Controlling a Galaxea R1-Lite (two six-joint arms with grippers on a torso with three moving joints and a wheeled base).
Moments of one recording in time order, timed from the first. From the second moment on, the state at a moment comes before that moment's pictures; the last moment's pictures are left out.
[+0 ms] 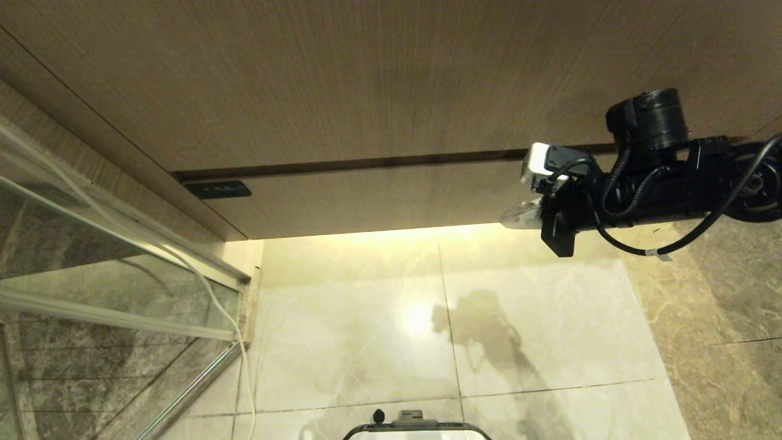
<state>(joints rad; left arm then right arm) 0.00 0.00 0.00 0.00 0.00 0.00 0.32 1.78 -1.38 0.11 0.41 -0.91</state>
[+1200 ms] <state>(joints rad) 0.00 0.00 0.00 0.00 0.00 0.00 0.27 1.90 -1.38 -0.06 0.54 -1.13</state>
